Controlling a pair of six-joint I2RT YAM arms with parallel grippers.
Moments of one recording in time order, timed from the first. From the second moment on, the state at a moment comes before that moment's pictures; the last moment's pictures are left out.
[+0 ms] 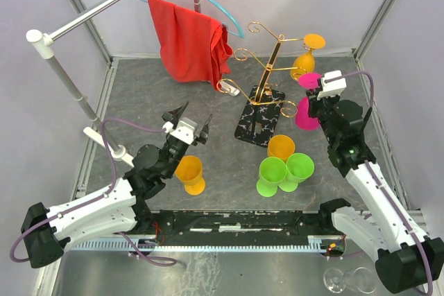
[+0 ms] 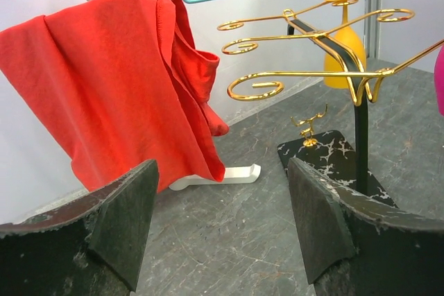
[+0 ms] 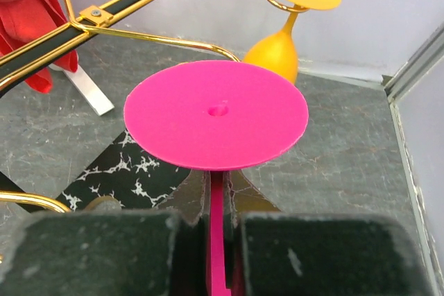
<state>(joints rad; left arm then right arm) -0.96 0.80 0.51 0.61 -0.43 0.40 0.27 0.87 0.77 0.03 0.11 -0.11</state>
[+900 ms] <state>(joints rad) -0.96 0.81 0.44 0.68 -0.47 0.40 0.26 1.01 0.57 0.49 -0.05 -0.06</state>
